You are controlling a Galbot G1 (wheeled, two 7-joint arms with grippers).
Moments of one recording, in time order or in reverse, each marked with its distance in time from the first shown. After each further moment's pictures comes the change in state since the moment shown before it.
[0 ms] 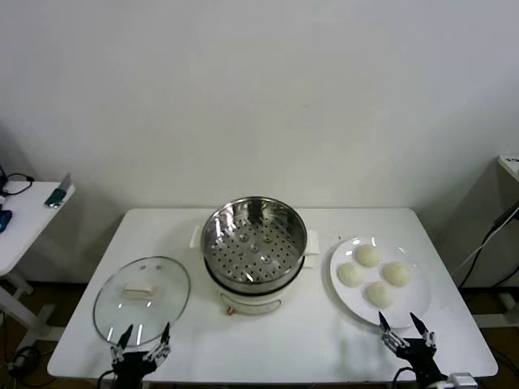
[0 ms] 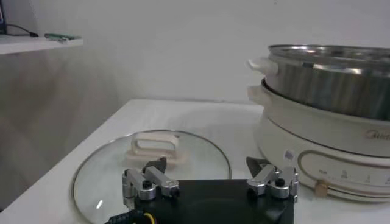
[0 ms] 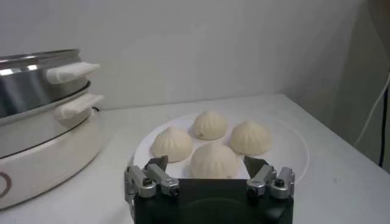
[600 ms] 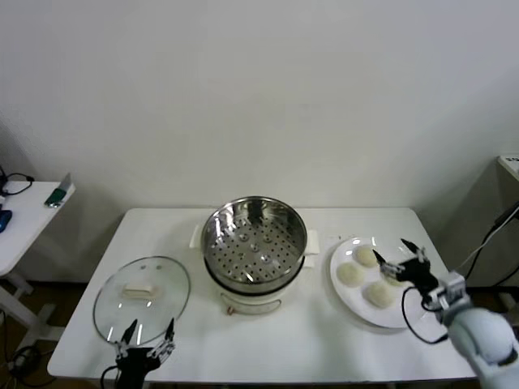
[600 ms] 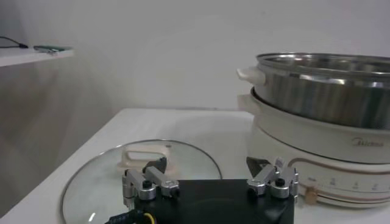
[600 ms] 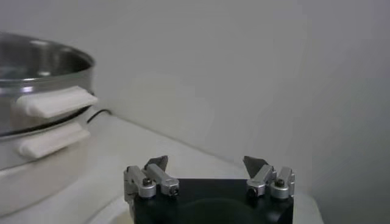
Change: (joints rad) left arm 0.001 0.000 0.023 -0.020 0.033 -0.010 0.013; right arm 0.767 -0.483 -0.440 -0.289 -0.219 -0.115 -0.475
